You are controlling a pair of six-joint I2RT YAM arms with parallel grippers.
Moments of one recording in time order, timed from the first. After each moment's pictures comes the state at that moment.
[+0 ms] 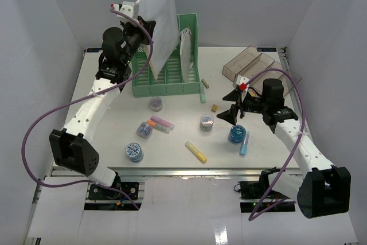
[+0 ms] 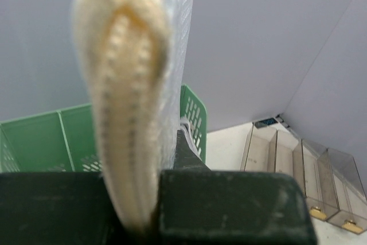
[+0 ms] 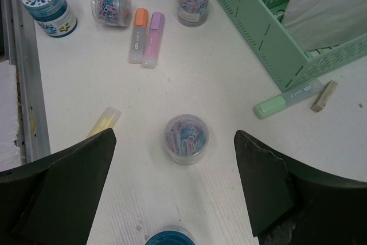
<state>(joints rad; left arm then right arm) -0.32 1.53 1.52 0.22 0.11 -0.16 0.20 1.10 0.77 -0.15 -1.00 -0.42</state>
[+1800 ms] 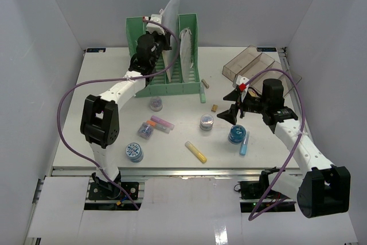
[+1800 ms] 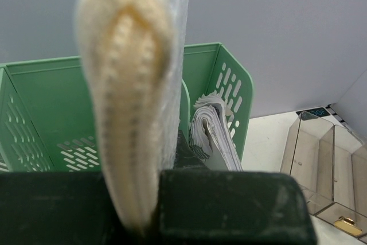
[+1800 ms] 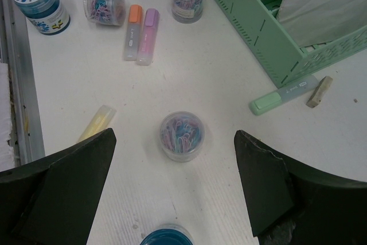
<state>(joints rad) -0.40 1.91 1.57 0.48 -0.07 -0.12 0.20 1.10 0.77 -0.15 -0.98 -0.43</state>
